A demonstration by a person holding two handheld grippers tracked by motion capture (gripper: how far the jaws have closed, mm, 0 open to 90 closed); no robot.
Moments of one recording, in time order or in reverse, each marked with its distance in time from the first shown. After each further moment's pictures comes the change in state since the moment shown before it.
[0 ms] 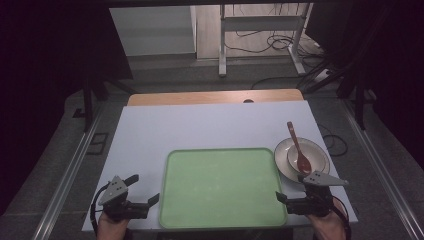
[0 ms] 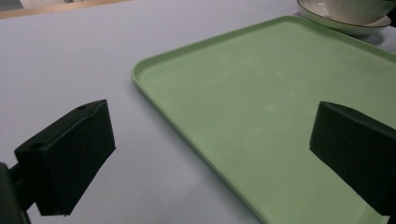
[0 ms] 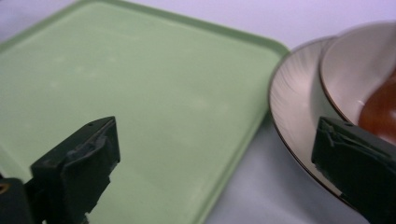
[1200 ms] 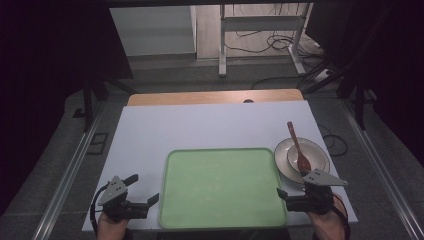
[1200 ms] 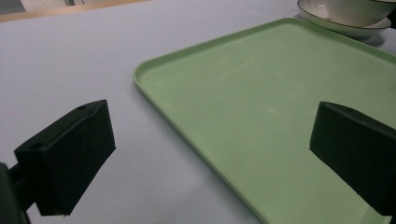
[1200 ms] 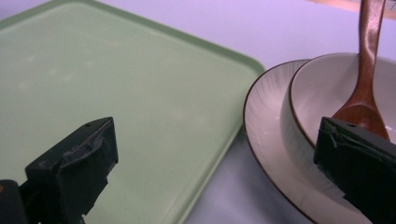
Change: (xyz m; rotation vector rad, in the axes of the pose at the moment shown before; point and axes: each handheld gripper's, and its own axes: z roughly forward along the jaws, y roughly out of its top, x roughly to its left) left arm 0.000 -0.001 0.000 -0.007 0.001 0.005; right arm -0.001 0.005 0.000 -0.029 -0.093 -0.081
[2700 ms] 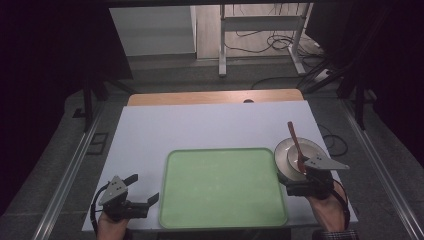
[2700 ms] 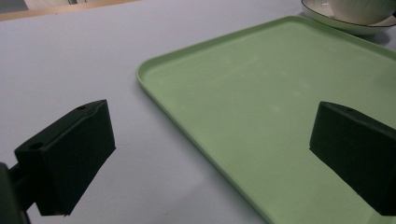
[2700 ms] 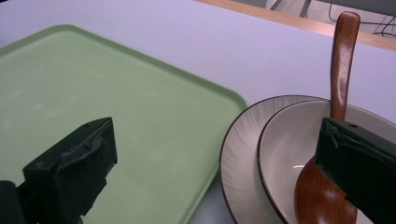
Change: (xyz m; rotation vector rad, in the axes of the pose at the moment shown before) left arm 0.001 -0.001 0.001 0.003 0.010 0.001; right arm -0.019 0.029 0.009 -0.039 -0.004 0.007
